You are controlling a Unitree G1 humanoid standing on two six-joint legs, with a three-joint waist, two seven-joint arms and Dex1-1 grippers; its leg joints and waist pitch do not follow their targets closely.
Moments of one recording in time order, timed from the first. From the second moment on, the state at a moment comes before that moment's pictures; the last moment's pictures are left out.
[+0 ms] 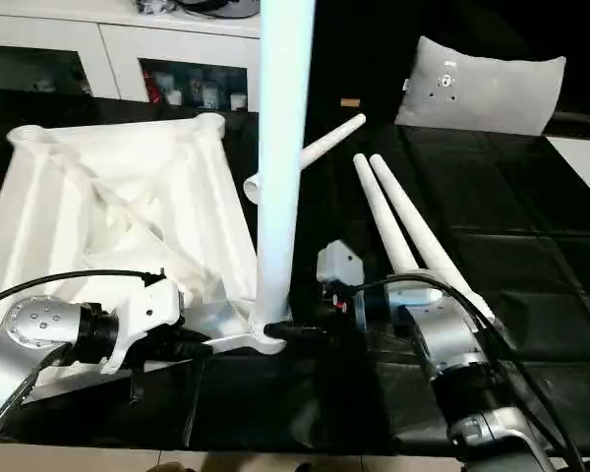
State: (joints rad) left arm -0.21 0.68 -0.30 -0.22 -0.11 0.51 -1.09; right arm -0.47 -0.36 0.21 0.45 0.19 -0.04 1.33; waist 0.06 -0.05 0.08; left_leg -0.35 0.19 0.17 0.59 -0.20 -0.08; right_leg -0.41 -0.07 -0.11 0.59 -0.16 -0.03
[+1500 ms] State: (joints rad) left arm -0.23 0.18 -0.24 -0.26 0.01 0.89 -0.45; right arm -0.45 0.00 0.01 0.43 0.16 0.26 0.57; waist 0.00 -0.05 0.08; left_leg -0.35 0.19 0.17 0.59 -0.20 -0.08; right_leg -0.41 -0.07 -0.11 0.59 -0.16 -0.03
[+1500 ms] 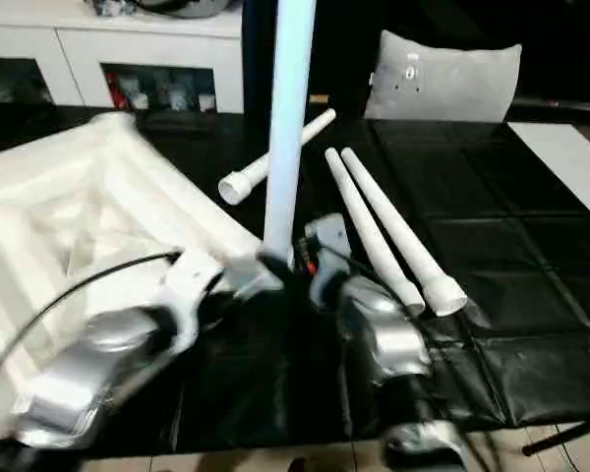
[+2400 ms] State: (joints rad) left arm -0.39 0.16 -0.15 -0.03 -0.01 0.78 -0.37; right arm -0.25 -0.06 -0.04 0.19 0.27 0.23 0.63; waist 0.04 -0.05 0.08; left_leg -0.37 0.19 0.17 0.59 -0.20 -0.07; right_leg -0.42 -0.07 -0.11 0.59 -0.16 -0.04
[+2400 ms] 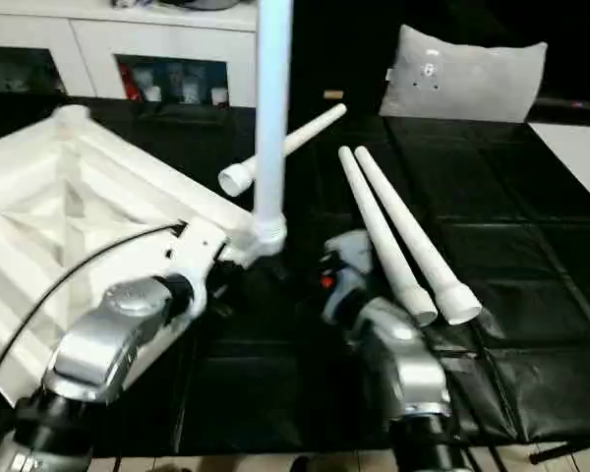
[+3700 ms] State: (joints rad) left arm -0.12 0.96 0.01 -0.20 0.20 0.87 -0.52; right arm -0.33 0.02 0.16 0.27 0.11 0.34 0.42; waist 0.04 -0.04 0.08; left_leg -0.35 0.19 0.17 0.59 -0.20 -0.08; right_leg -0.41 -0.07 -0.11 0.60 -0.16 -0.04
